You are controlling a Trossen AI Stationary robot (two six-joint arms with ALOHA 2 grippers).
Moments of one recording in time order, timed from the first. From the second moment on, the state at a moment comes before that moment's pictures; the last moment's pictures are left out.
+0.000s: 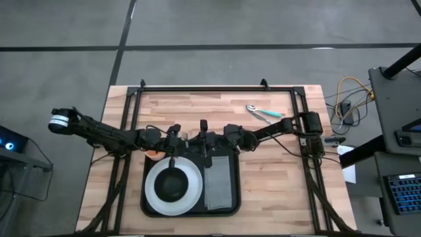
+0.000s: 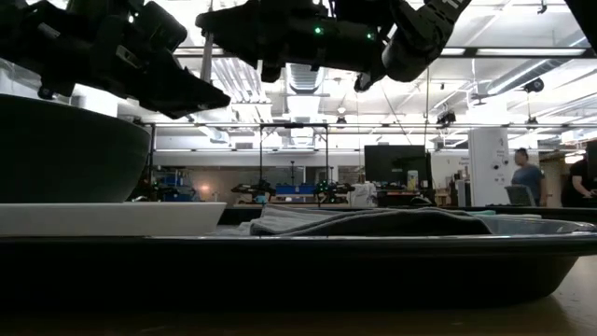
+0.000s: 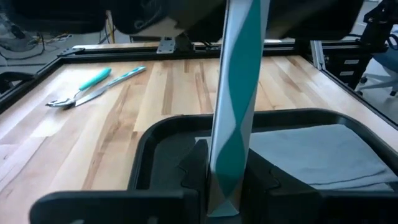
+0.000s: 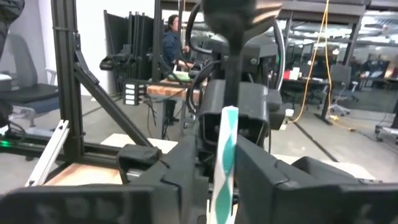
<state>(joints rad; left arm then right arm) -0.07 1.15 0.32 0.62 -0.02 0.00 0.04 2.00 1.15 0.96 -0.11 -0.04</state>
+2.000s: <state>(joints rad) -0.36 1.50 1.06 -0.17 -0.30 -0.75 0.16 1.36 0.44 0.81 -0.31 -0.18</state>
